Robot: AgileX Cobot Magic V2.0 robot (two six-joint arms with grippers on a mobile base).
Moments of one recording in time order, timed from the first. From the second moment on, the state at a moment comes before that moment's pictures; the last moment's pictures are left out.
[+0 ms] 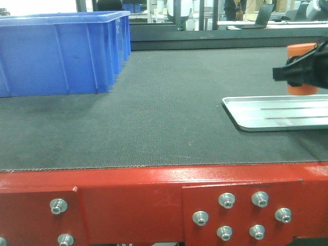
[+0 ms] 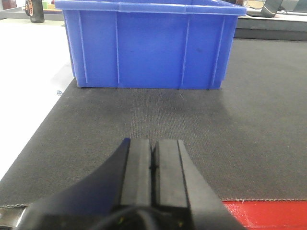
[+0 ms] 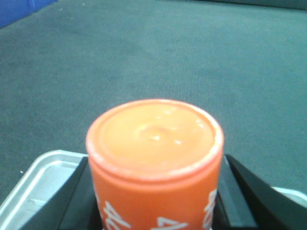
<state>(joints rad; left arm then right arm) -0.09 -0.01 0.03 -0.07 0.10 0.03 0.03 1.74 -0.65 -0.13 -0.82 0.06</state>
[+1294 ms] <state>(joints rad) -0.09 -0.01 0.03 -0.07 0.10 0.03 0.03 1.61 -0.65 -0.13 -0.62 0.07</state>
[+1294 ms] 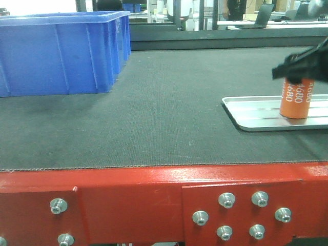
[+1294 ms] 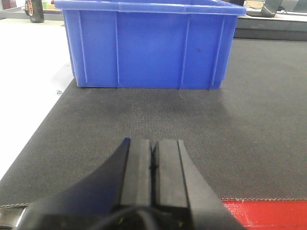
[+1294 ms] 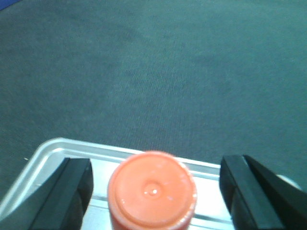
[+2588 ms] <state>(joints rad) -0.09 -0.01 0.03 -0.07 0.10 0.03 0.03 0.43 -0.64 -0.12 0.64 0.27</state>
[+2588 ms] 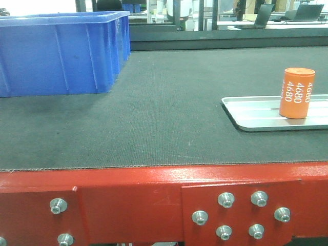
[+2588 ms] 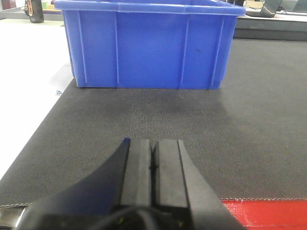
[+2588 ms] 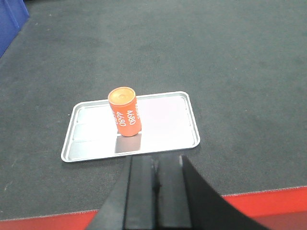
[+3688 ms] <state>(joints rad) -0.09 -0.01 0.03 -0.07 0.10 0.03 -0.11 -0.01 0.03 0.05 0.07 0.03</state>
